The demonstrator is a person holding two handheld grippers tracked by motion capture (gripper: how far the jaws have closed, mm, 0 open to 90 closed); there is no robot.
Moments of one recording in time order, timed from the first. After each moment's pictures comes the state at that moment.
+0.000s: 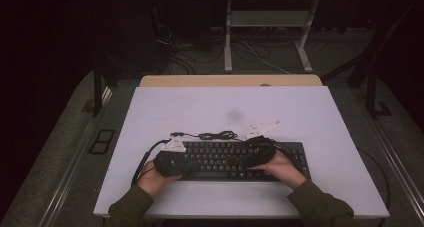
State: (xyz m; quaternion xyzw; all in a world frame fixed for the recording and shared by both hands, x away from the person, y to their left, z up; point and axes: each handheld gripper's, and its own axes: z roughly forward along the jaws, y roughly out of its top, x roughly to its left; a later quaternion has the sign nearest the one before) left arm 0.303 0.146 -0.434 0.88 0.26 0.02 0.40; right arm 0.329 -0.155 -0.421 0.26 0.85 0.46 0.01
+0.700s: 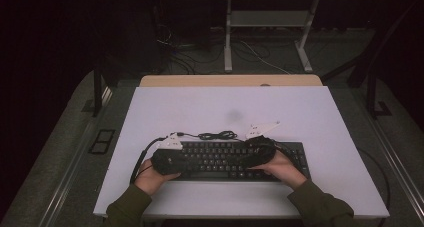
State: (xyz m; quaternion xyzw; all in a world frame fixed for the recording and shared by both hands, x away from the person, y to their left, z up) left arm 0.303 0.151 -0.423 0.86 0.26 0.02 0.43; right arm 0.329 -0.155 -0.421 0.26 0.85 0.46 0.02
